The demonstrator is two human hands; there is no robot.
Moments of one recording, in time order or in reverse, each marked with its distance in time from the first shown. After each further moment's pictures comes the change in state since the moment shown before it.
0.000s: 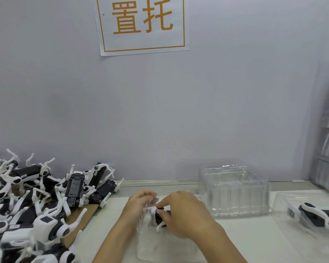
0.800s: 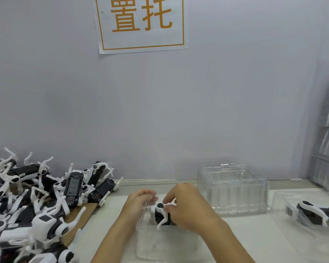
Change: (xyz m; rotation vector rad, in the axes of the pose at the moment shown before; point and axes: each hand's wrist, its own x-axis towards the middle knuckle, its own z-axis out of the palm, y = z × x) left_hand 0.000 0.002 0.003 0.024 0.019 -0.024; right_hand 0.006 0.015 -0.003 0.203 0.131 -0.020
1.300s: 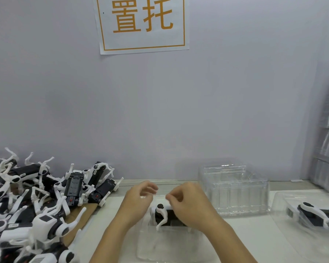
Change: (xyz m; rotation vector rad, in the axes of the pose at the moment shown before) left_hand -0.014 0.023 -0.002 0.536 -0.015 0.367; right_hand 0.009 0.016 0.007 0.185 0.114 -0.028
